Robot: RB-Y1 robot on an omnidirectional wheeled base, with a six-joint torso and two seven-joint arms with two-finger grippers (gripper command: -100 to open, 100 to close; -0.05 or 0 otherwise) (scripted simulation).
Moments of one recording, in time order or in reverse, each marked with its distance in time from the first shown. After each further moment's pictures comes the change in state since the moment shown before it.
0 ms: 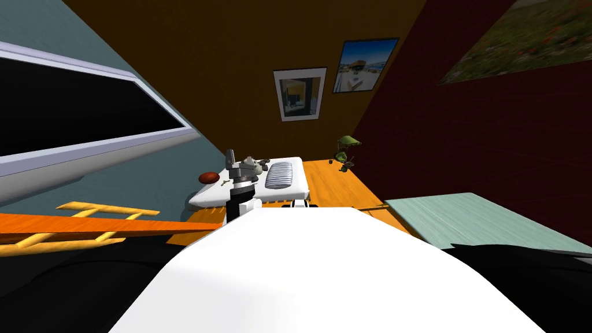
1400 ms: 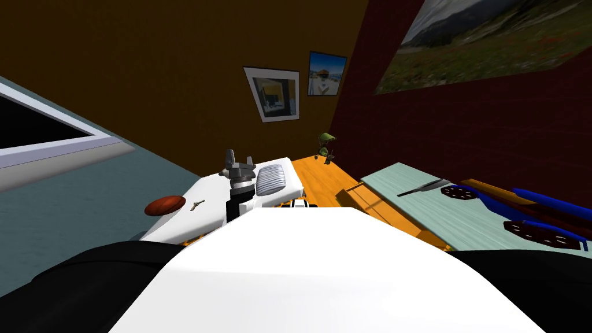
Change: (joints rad) left arm 0.000 0.000 0.000 0.000 0.000 0.000 0.000; right arm -0.197 -0.041 -0.189 -0.026 0.204 -0.377 0.131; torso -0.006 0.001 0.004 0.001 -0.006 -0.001
